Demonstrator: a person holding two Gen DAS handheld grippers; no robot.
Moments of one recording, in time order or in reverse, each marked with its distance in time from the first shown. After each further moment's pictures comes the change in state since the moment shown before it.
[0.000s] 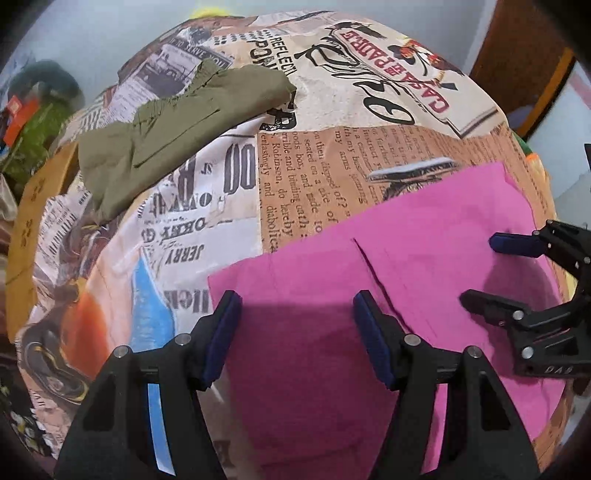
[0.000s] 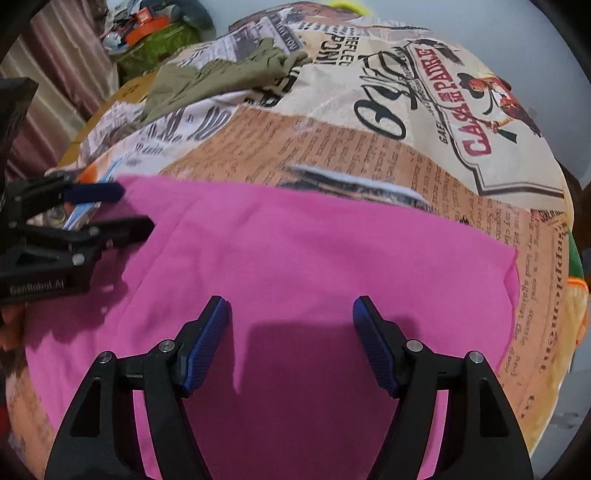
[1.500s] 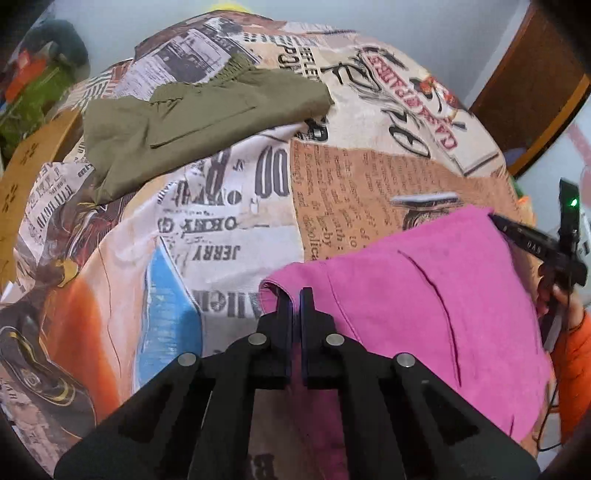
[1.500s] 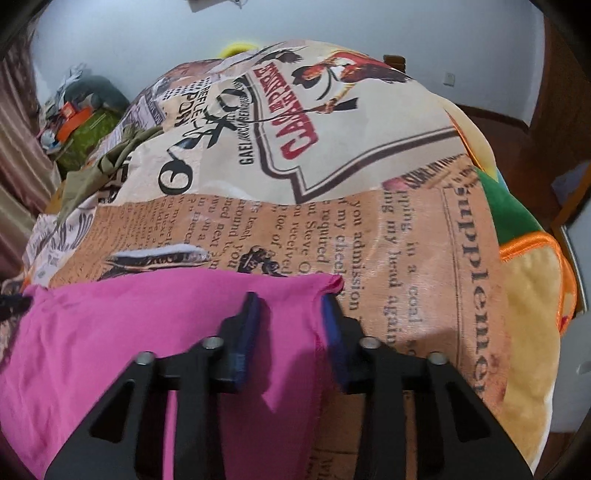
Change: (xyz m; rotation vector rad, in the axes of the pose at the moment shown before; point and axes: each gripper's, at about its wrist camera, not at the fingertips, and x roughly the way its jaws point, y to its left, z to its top) left arm 0.005 0.045 0.000 -0.133 -0.041 -0.119; right arm 0.000 -0.137 -0.012 0.294 -0.217 -0.098
